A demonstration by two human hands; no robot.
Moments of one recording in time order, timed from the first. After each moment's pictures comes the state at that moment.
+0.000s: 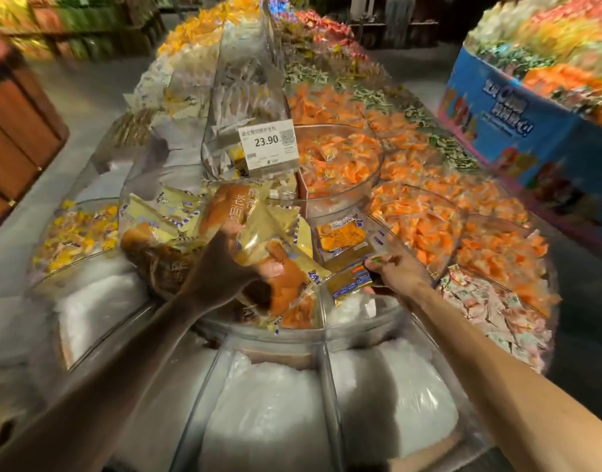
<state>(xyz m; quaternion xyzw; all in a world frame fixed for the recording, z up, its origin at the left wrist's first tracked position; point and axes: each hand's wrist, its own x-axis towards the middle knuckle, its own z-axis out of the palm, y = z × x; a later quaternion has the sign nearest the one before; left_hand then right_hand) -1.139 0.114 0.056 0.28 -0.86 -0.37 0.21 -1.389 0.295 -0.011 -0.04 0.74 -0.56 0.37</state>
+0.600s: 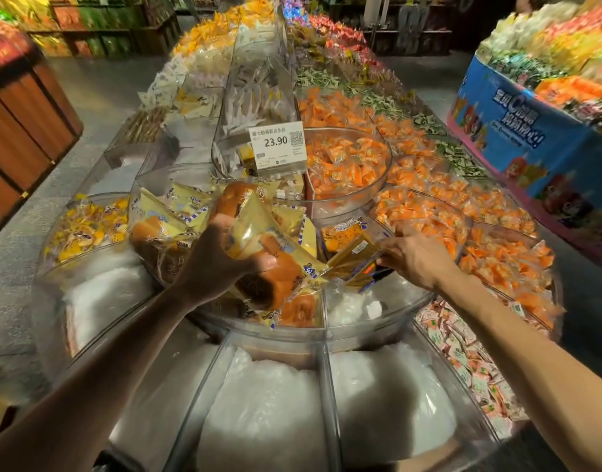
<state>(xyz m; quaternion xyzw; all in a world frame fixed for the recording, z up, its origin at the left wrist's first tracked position) -1.128 0.104 0.062 0.27 -0.85 -0.39 0.25 -1.410 0.311 0.047 -0.53 0.85 -0.06 0.03</state>
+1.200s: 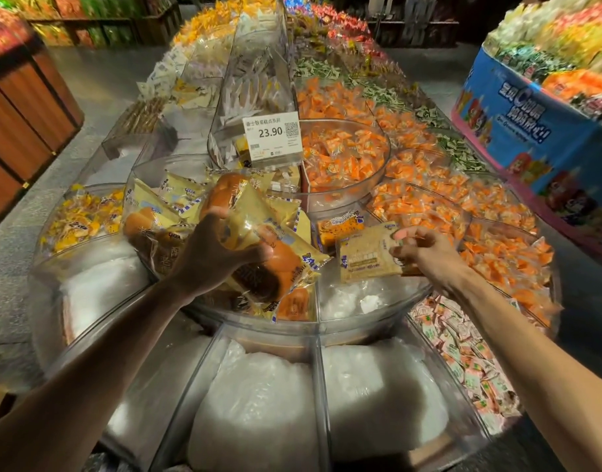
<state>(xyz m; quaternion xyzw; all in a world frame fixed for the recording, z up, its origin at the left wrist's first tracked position) -1.134 0.116 0.065 0.30 -0.82 -0.42 0.25 -1.417 0.329 0.040 -0.20 0.74 -0.55 0.33</state>
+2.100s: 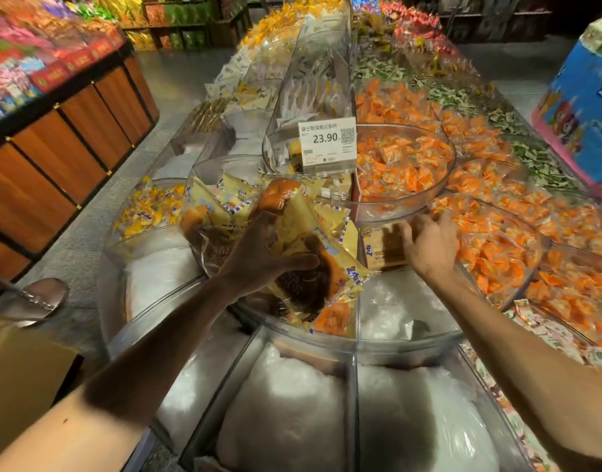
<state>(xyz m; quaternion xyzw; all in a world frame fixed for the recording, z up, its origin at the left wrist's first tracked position) -1.137 0.113 0.069 0.38 -0.80 -0.42 0.19 -1.414 0.224 0.007 -0.34 0.90 -0.28 0.01</state>
